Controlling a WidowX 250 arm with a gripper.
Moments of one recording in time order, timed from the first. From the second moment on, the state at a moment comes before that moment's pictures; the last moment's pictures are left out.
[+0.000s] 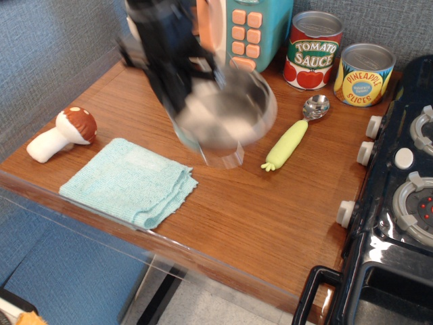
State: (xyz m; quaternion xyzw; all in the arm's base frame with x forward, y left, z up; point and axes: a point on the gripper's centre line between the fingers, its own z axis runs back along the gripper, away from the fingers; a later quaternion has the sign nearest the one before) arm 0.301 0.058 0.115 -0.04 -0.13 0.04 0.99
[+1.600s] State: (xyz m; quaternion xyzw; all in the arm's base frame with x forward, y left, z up) arm 0.383 0.196 0.084 0.05 -0.07 0.02 1.00
